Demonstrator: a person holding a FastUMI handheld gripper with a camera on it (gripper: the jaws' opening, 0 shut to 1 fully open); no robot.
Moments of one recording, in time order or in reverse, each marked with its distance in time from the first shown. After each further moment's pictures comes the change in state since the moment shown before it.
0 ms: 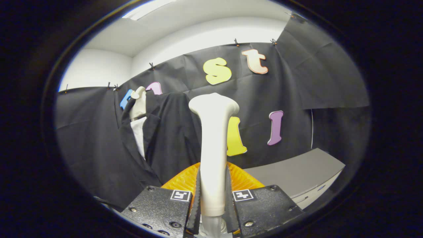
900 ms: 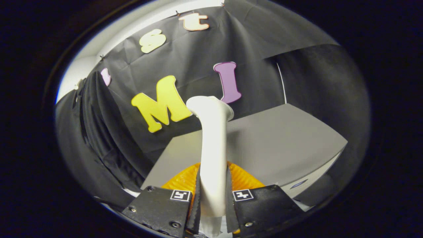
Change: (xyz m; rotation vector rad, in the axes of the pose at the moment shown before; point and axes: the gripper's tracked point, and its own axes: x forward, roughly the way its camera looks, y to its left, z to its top) arm 0.039 -0.296 -0.128 0.179 0.279 -0.155
